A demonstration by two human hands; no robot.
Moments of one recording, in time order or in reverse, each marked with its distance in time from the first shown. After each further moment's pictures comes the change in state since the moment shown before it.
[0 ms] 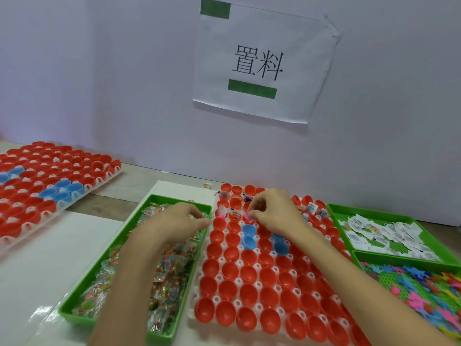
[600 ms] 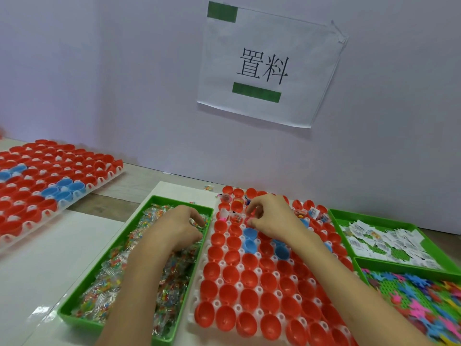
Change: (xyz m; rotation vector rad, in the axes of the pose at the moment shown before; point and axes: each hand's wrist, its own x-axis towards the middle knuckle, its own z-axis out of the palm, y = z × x) left_hand 0.019 -0.012 0.011 -0.051 0.059 -0.024; right_hand 0.005 -0.001 0.005 -0.053 -0.064 -0.005
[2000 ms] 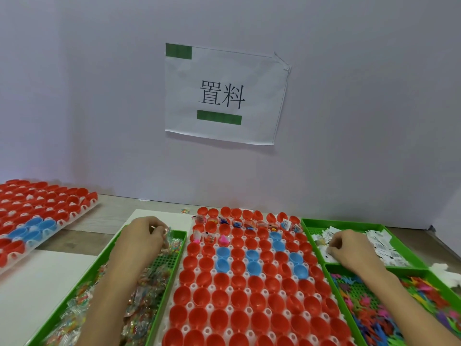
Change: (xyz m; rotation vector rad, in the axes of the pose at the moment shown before) left_hand 0.001 0.008 0.001 -0.121 0.429 0.073; right_hand -0.081 0.185 -0.063 -0.192 0.178 0.509
